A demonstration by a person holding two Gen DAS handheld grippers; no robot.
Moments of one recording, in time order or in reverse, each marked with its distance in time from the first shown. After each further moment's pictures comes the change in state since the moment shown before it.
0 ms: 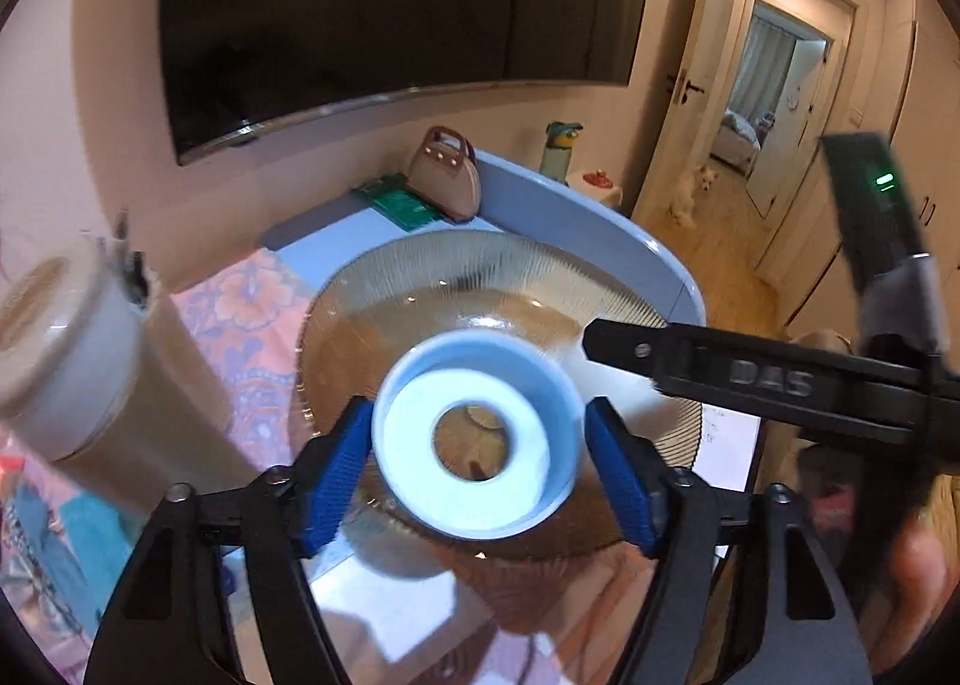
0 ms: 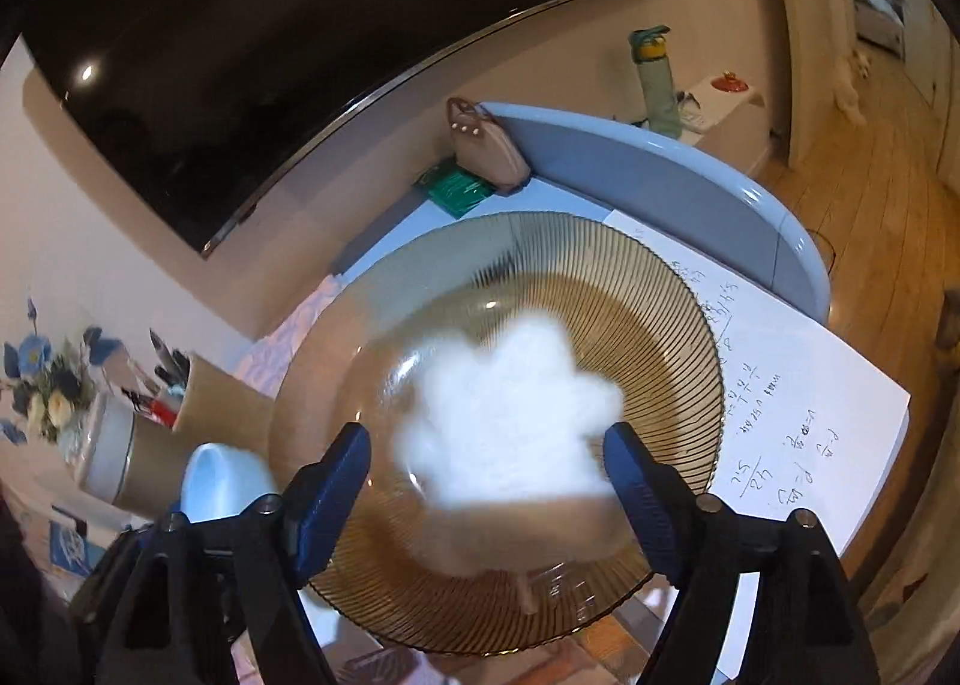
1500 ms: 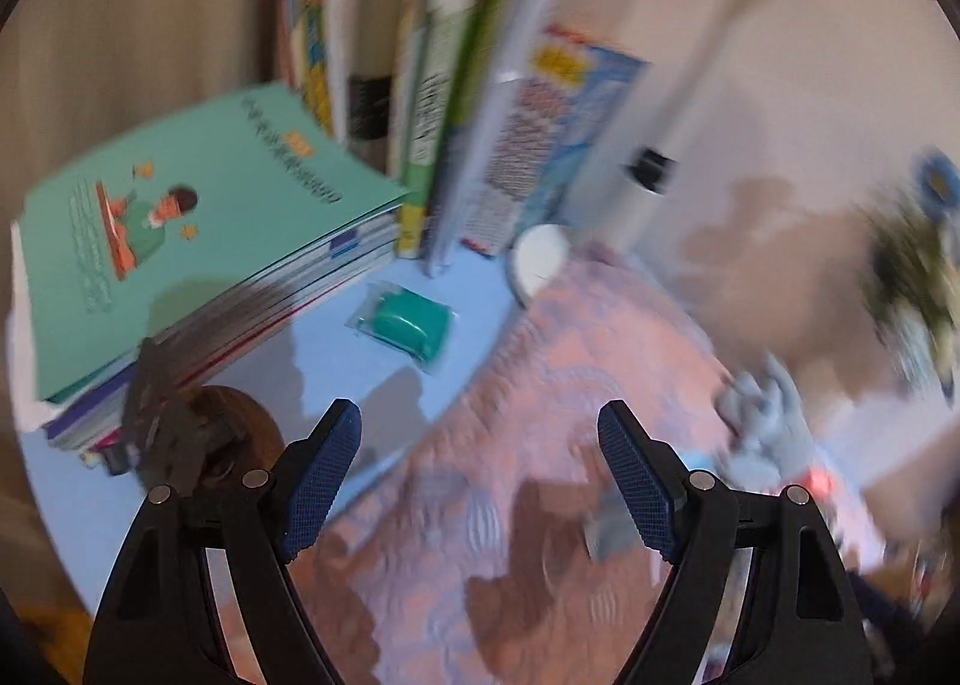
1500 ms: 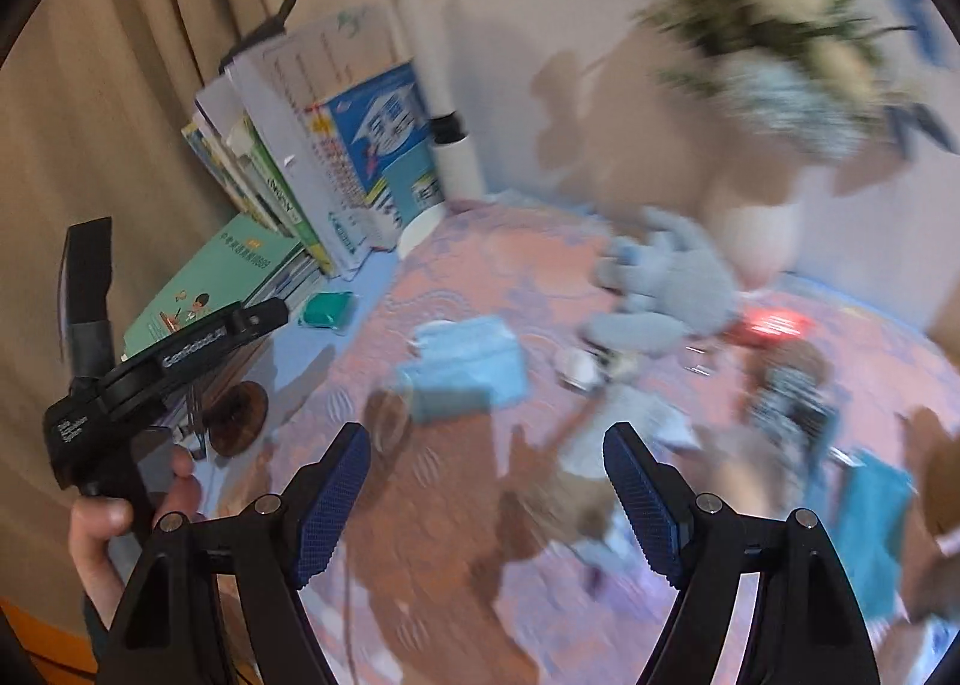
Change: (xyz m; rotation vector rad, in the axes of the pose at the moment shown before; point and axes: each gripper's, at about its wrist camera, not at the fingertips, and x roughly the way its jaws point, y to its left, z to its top) left arm -0.368 0.463 -0.336 -1.221 -0.262 0.909; right arm 0.042 0.542 -0.316 -1.021 0.326 0.581
